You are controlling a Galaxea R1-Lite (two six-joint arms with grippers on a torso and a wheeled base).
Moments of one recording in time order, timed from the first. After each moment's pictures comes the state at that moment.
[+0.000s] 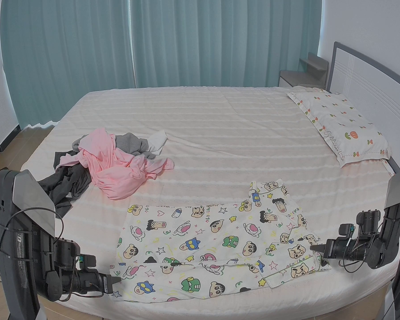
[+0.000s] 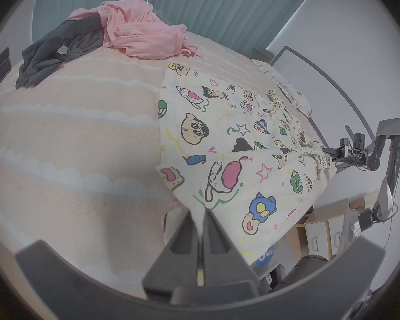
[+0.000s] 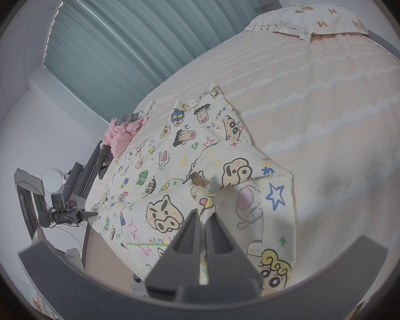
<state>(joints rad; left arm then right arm) -0.02 2.44 -0.02 -1.49 -0.42 -0.09 -0.10 2.32 -0.23 -1.31 0.55 0.21</state>
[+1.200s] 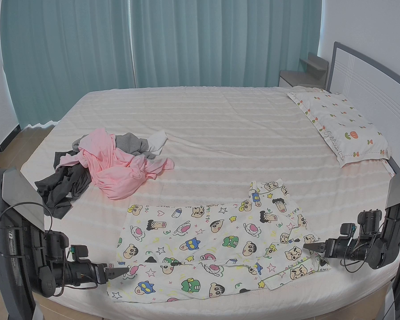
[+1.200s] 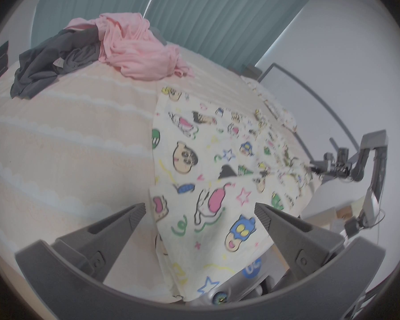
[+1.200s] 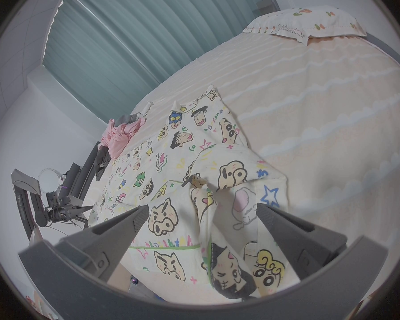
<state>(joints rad) 0.07 2.36 -0.03 -1.55 -0.59 -0.15 -0.11 2.30 -0.21 -1.32 0.53 0.21</state>
